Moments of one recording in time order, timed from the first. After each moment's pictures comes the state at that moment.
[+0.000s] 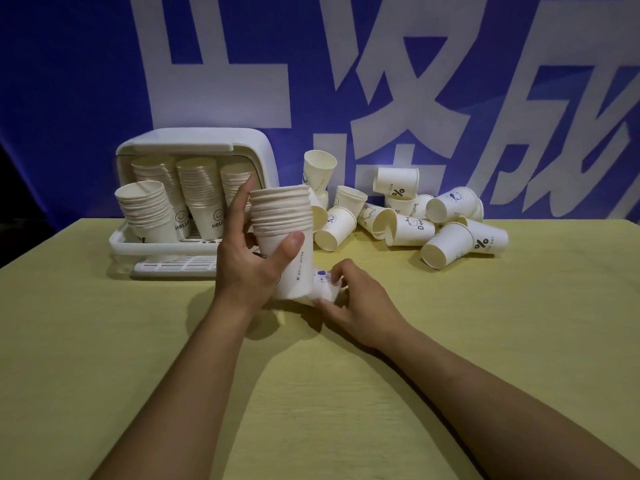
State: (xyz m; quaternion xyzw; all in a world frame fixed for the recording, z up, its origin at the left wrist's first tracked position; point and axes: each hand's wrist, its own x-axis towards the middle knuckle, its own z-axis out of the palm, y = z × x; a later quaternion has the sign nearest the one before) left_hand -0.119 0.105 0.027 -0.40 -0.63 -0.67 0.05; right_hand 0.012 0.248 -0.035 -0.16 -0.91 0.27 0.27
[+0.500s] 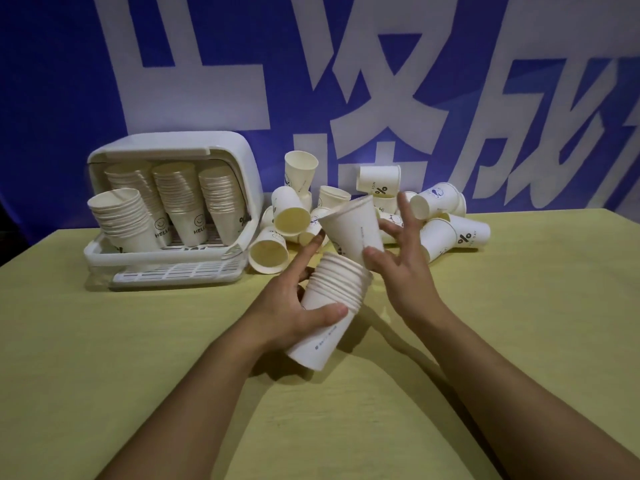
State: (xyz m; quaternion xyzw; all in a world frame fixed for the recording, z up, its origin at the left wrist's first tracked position) left_hand -0.081 0.120 0.010 -0.51 -0.70 -0.45 -0.23; right_hand 0.058 0.273 0.006 -0.15 -0.73 0.51 0.42
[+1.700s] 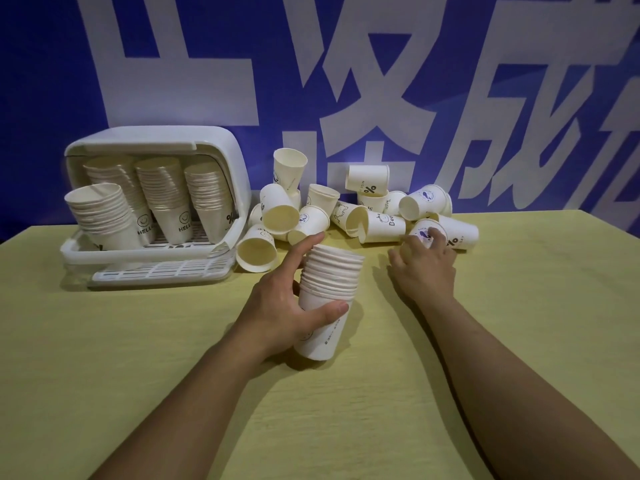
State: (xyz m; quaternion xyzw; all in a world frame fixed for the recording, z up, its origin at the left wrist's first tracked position) left_hand -0.069 0.122 0.008 -0.52 -0.72 -0.45 -0.12; right_hand 0.060 0.364 -0.036 -0.51 -0.80 0.12 0.30
